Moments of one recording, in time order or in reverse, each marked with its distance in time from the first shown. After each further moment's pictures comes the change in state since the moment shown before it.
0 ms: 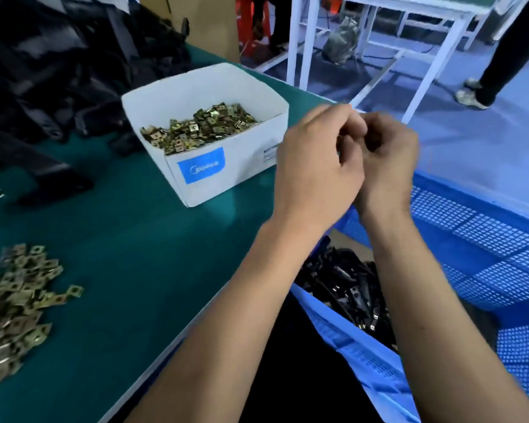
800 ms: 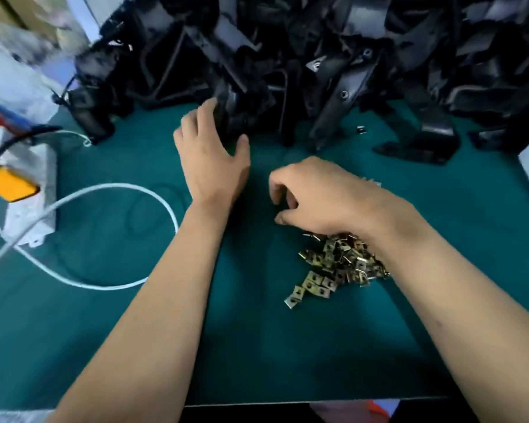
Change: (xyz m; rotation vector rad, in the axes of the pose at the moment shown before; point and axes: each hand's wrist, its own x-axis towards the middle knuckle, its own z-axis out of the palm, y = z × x) left_hand -0.188 -0.132 -0.462 0.980 0.744 -0.668; right_hand -0.257 -0.180 0.305 -0.519 -1.516 -1.011
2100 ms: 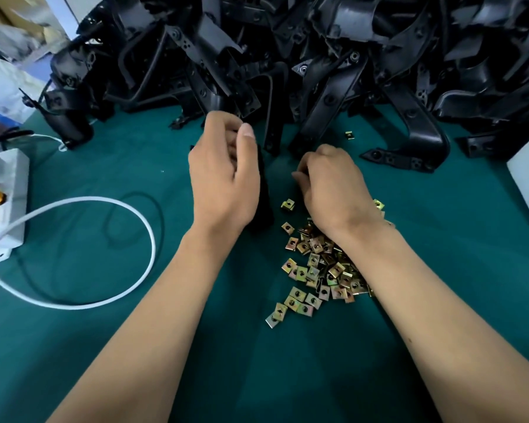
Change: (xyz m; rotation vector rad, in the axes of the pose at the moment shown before) left_hand -0.029 0.044 0.001 -0.397 0.048 0.110; right_hand 0.013 0.052 0.038 0.081 0.502 0.230
